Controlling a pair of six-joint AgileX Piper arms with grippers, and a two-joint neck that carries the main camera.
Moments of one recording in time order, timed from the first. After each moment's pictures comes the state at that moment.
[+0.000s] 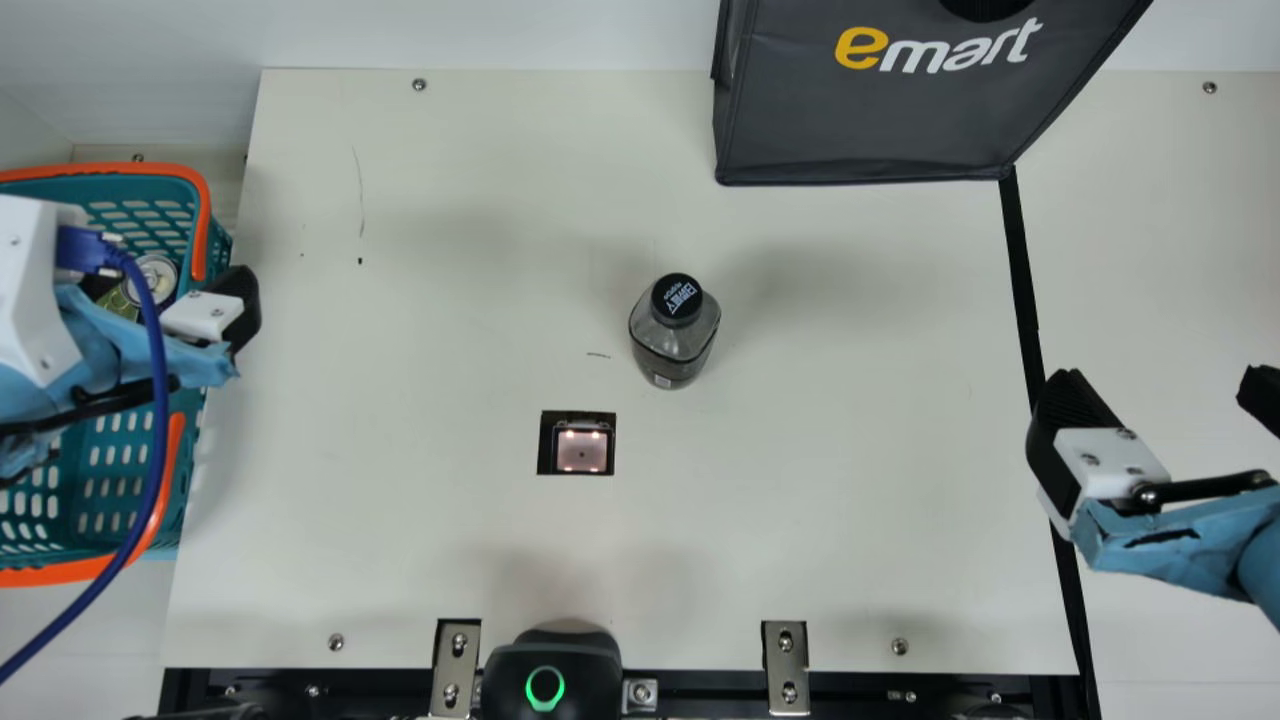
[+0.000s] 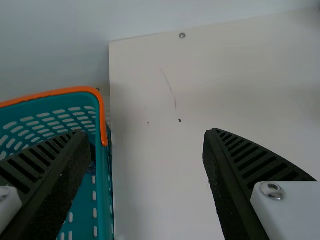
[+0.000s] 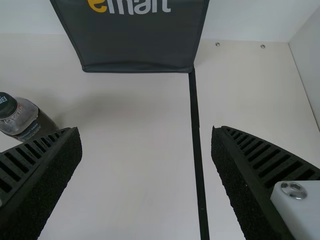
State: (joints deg) left arm 5.4 57.3 -49.0 -13.5 38.2 23.5; right arm 0.6 42.6 -69.8 -0.7 69.4 -2.3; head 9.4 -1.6
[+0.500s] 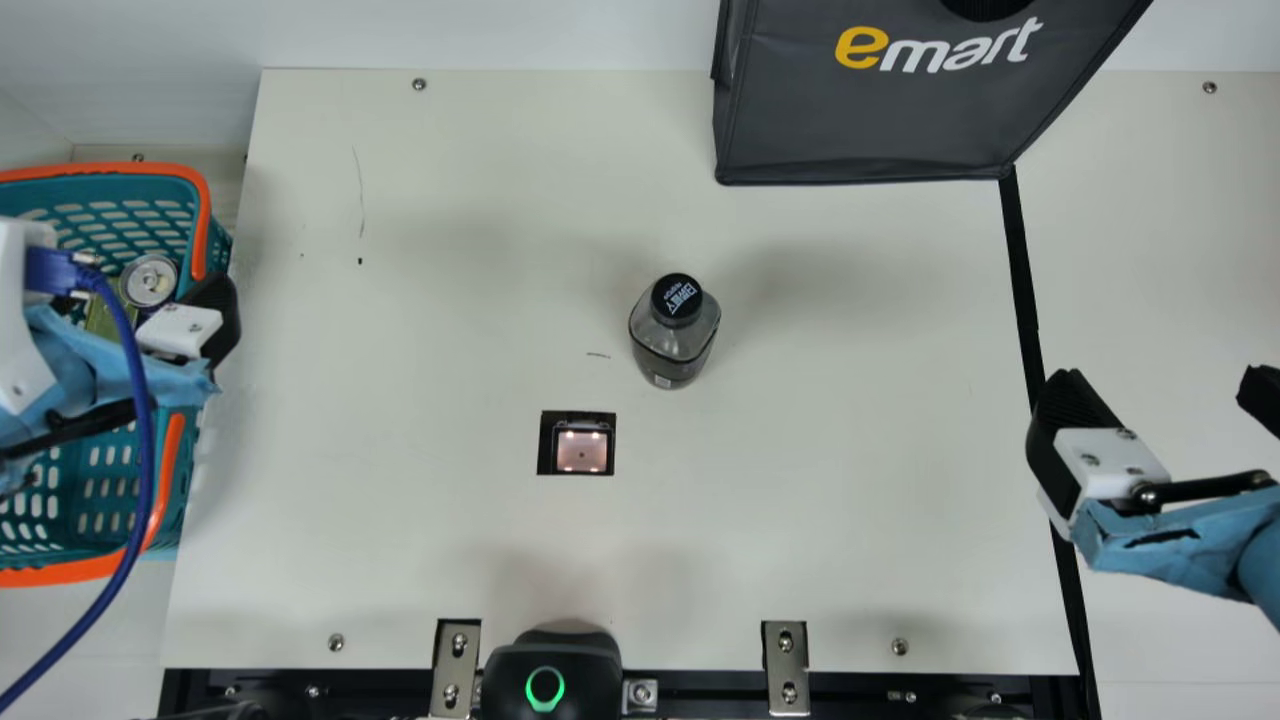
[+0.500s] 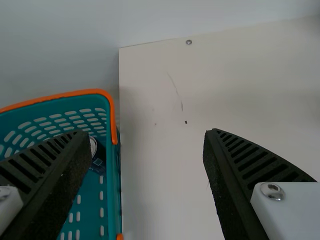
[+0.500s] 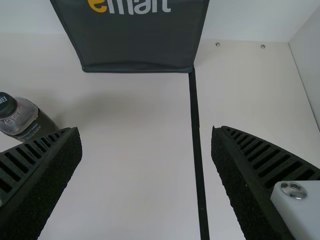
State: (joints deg) left arm 7.8 53.9 -48.5 -14.8 39.2 25.1; right arm 0.6 42.6 -69.8 -0.7 69.5 -2.3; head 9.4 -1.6
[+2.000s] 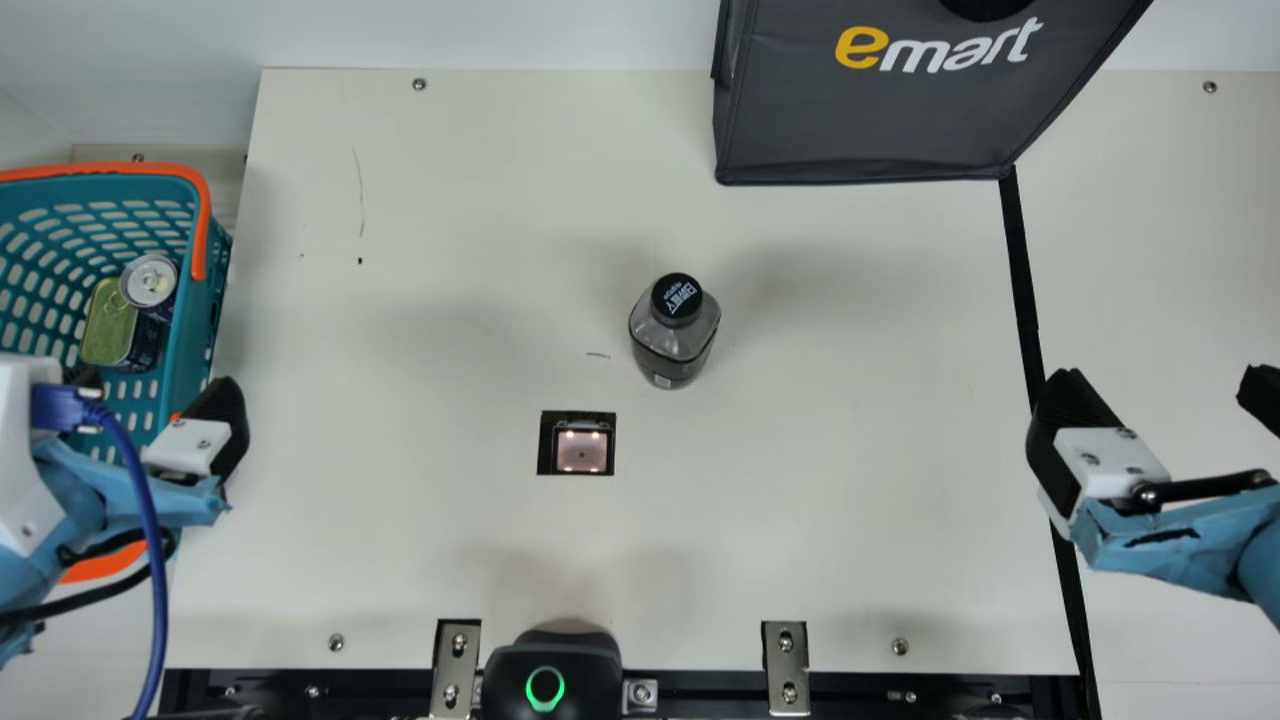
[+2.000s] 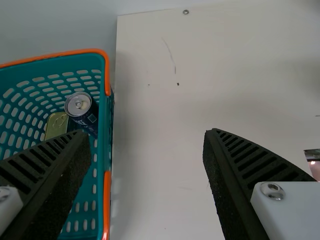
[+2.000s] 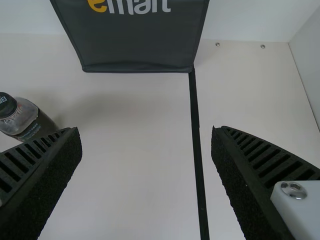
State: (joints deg) left arm 3.7 38.9 -40.8 -6.0 47.8 12.9; right arm 0.6 42.6 -69.8 -0.7 69.4 -2.3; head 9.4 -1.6
